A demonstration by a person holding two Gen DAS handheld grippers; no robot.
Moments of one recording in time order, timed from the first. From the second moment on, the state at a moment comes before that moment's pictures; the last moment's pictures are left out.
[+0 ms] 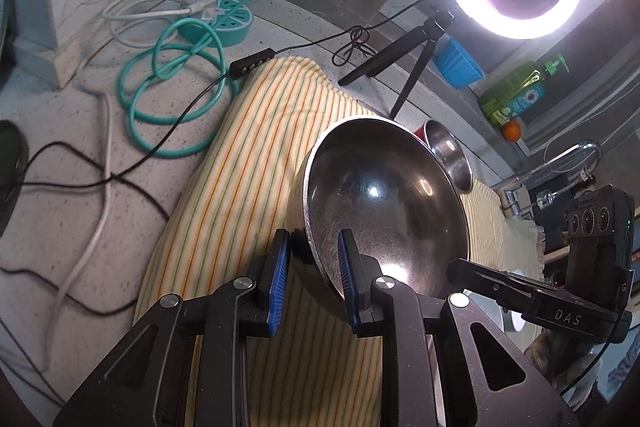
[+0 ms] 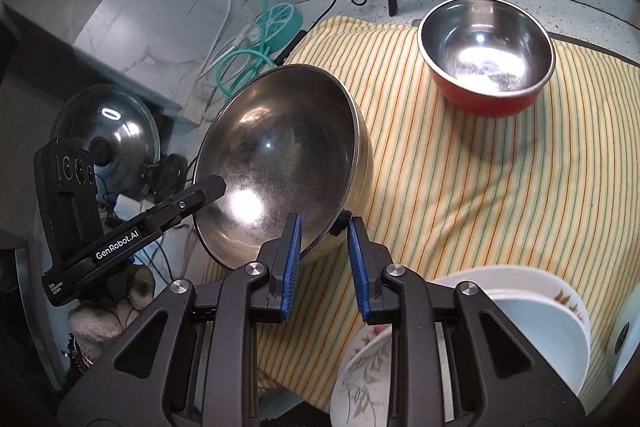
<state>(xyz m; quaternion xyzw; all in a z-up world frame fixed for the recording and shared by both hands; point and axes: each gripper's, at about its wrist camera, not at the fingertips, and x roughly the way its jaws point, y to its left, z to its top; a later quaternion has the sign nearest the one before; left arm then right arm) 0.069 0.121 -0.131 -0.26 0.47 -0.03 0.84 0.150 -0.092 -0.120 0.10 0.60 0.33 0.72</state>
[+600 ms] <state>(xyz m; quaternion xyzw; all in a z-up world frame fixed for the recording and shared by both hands) -0.003 0.106 -0.141 -0.28 0.48 0.01 0.83 0.093 -0.105 -0.139 0.08 0.62 0.37 0.69</state>
